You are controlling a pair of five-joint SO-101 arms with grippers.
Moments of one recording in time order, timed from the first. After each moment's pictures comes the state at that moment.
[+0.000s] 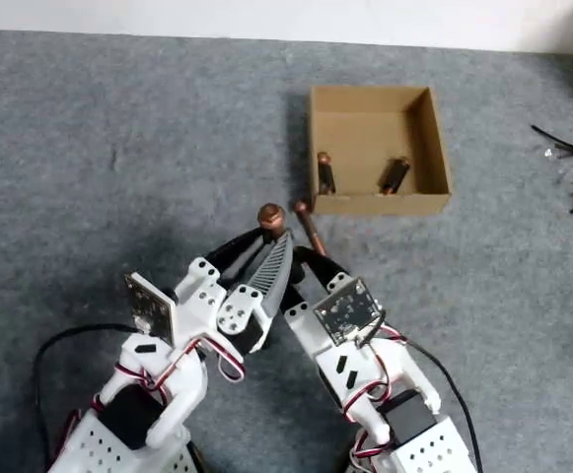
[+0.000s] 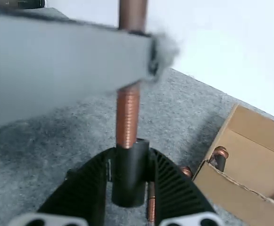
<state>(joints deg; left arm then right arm) 30.9 -103.7 90.2 16.9 20.5 -35.7 -101.2 96.0 22.7 13.6</state>
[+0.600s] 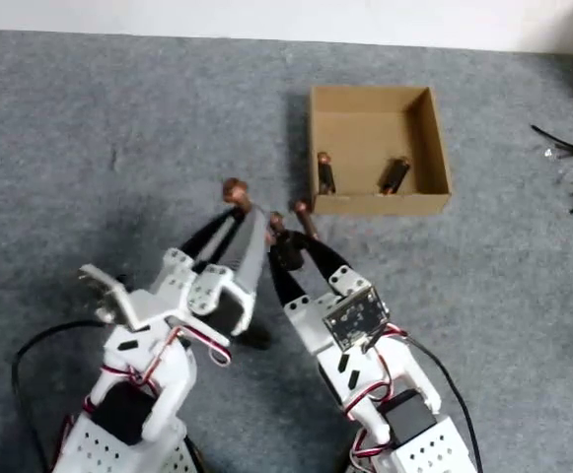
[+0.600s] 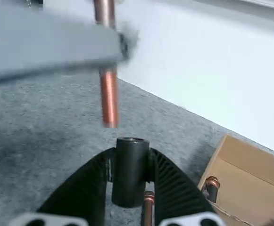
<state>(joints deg) 23.1 -104.0 90.2 11.1 29.7 -36.2 -101.2 96.0 15.0 13.7</state>
